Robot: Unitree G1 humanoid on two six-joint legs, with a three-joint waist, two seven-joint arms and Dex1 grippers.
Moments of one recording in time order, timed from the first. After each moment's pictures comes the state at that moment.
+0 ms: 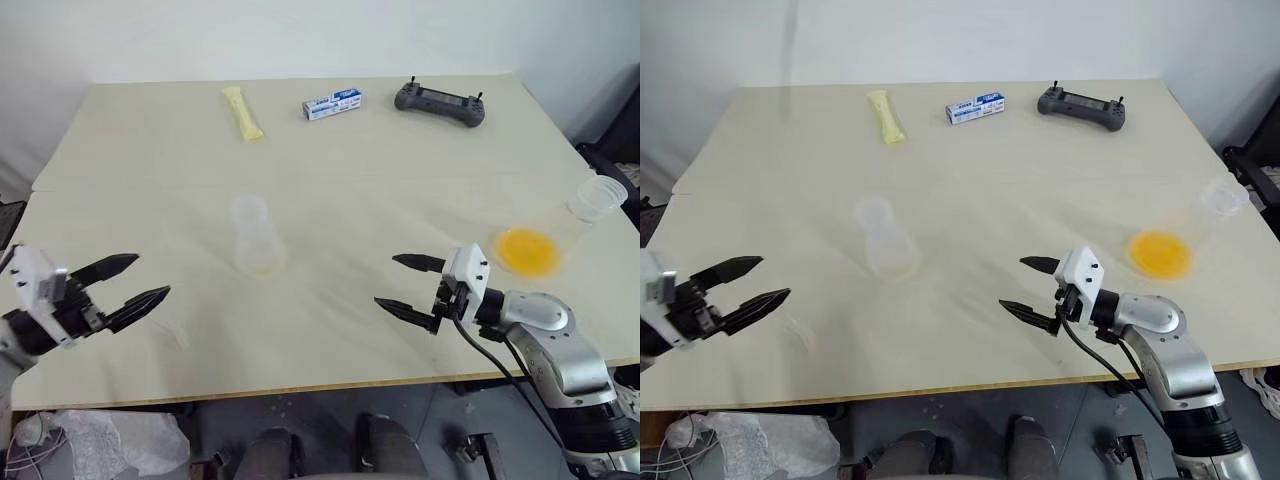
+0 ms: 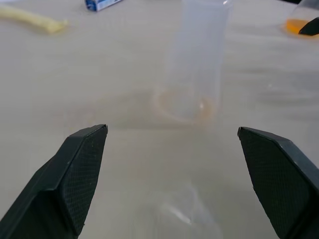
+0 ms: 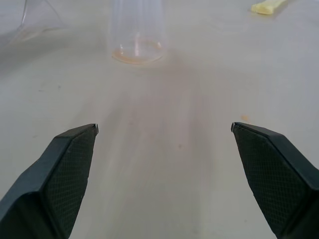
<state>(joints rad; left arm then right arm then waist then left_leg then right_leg) 0.13 0.79 0.64 -0.16 -0.64 0.35 -0.97 -0.22 -0.61 0.01 -0.19 0.41 0.23 0.95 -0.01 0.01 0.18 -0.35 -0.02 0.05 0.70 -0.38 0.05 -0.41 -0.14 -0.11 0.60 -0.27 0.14</state>
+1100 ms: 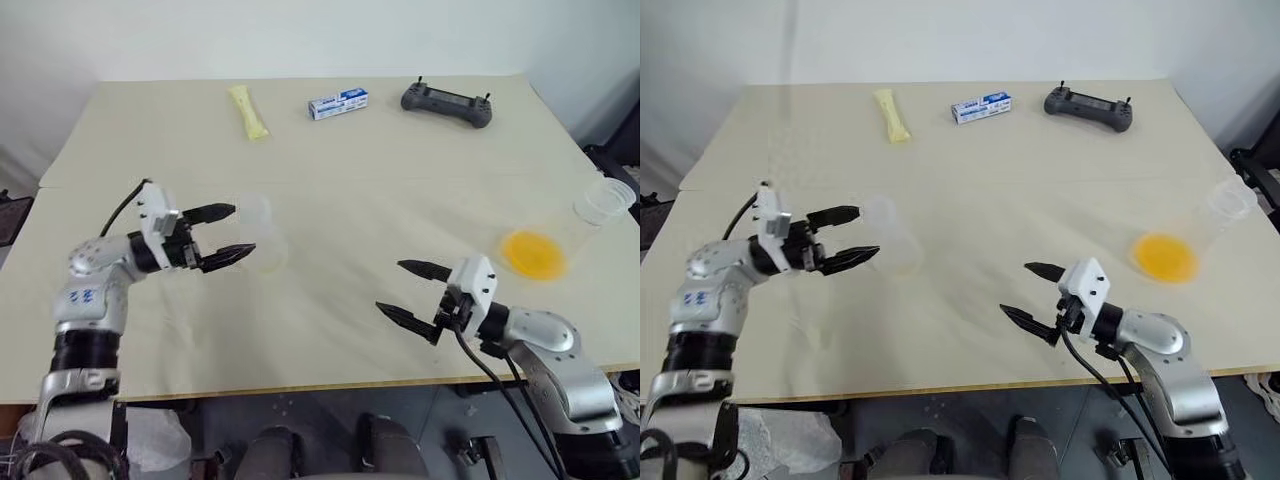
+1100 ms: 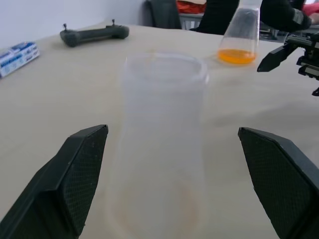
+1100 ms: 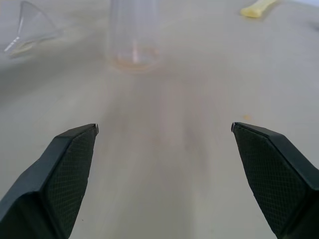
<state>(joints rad) -0.62 0.63 0.14 0.41 -0.45 0.09 -1.20 -0.08 -0.57 -0.06 -0.36 0.41 0.27 0.85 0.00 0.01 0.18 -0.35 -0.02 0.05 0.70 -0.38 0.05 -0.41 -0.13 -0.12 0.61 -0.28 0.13</state>
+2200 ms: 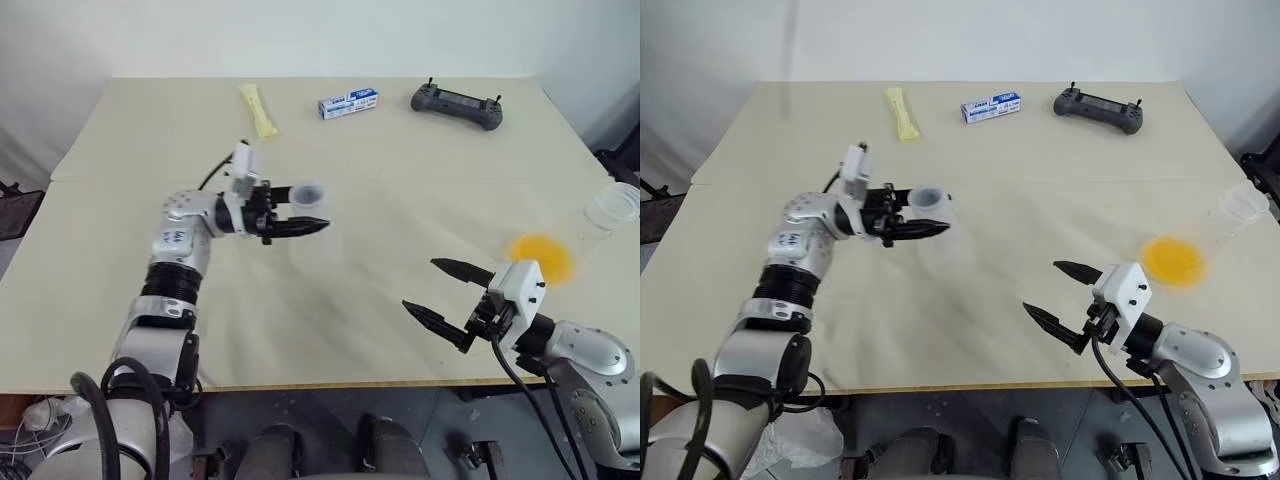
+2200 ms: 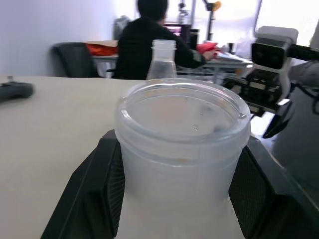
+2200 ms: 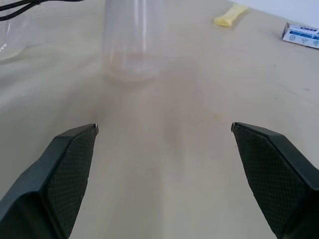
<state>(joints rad) -0.98 0.32 0.02 0.71 -0.38 0.05 -1.42 0.06 -0.65 -0.21 -0.51 0.50 0.31 0.80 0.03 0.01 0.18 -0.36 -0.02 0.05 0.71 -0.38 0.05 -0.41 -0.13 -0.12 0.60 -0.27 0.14</state>
